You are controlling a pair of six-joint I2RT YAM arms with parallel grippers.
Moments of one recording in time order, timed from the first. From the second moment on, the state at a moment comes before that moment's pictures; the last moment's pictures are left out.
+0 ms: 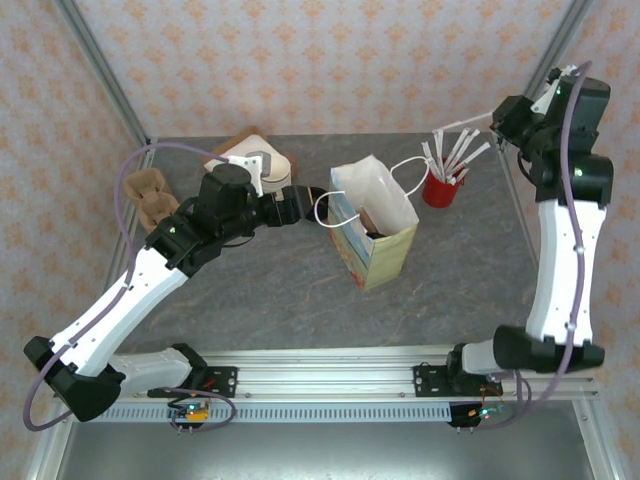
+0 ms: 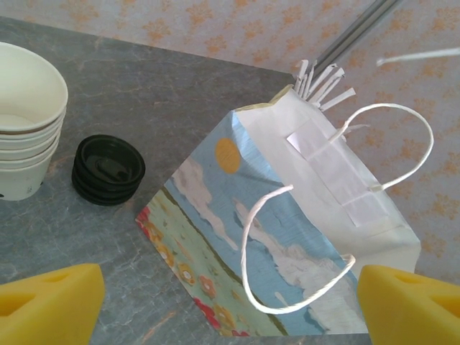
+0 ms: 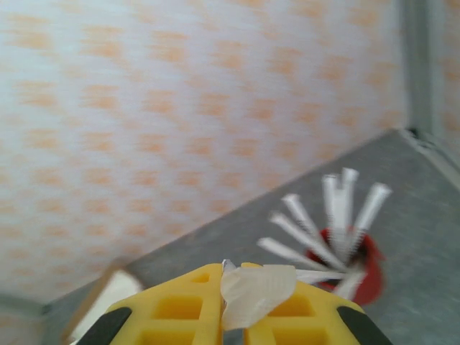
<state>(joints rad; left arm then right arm) -0.60 1.16 1.31 -0.62 -0.01 -0.62 -0.11 1.36 1.95 -0.91 -0.17 0.48</state>
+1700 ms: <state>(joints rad) -0.31 1.12 1.22 -0.66 -0.10 -0.59 0.51 1.31 1.66 -0.86 -0.13 0.26</state>
